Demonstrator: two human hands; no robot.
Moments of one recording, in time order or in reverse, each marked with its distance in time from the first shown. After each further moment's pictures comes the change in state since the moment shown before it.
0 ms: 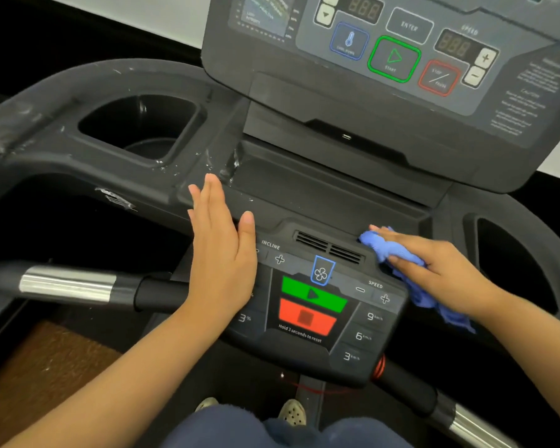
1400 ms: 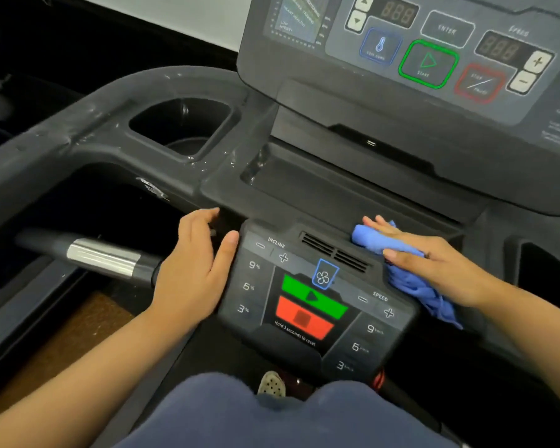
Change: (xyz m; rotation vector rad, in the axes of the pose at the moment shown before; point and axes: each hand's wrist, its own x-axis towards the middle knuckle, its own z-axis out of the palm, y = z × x) left_hand -0.026 -0.023 -0.032 0.321 0.029 -0.062; right_hand 0.043 0.008 -0.002 0.287 -0.229 -0.096
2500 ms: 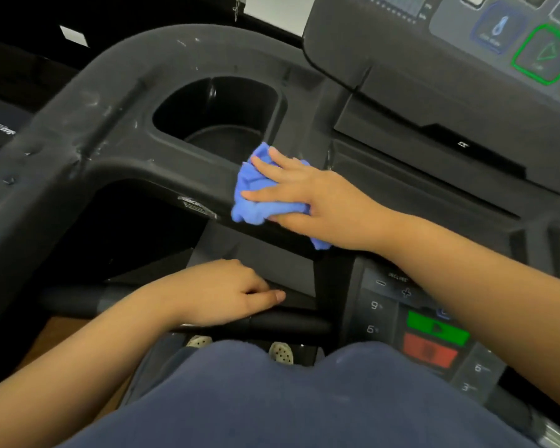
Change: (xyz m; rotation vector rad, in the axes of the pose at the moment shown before) left_hand 0.094 -0.097 -0.050 0.115 -1.117 0.386; right_hand 0.196 -0.130 0.128 -0.624 -0.048 -0.196
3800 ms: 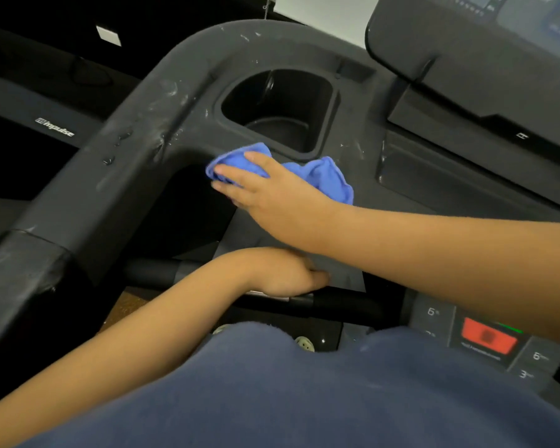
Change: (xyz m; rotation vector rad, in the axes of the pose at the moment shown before) left_hand -0.003 0.002 -0.005 -0.151 -0.163 -0.160; right_hand 0.074 -0.068 0.065 -1.217 -0.300 -0.308
